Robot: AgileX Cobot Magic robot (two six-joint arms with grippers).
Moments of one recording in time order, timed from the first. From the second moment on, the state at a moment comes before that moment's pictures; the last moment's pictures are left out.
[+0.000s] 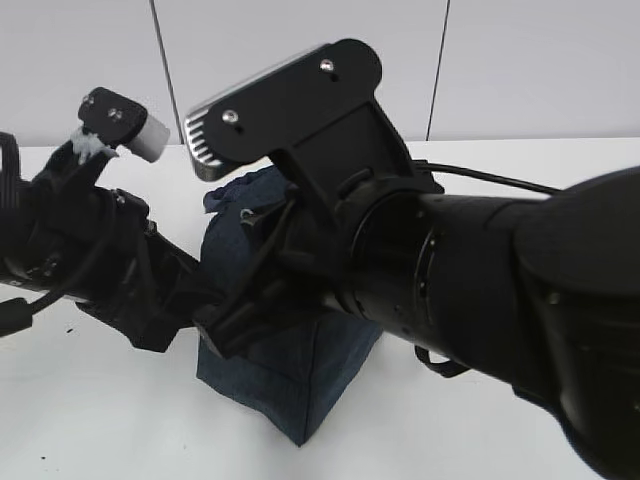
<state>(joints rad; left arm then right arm) -0.45 1.39 -0.77 -0.90 0.56 1.12 1.06 1.44 -0.90 1.70 -0.38 -1.64</state>
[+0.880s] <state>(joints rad) -0.45 1.40 -0.77 -0.89 0.62 1.14 0.74 1.46 -1.01 1.83 -0.29 -1.73</state>
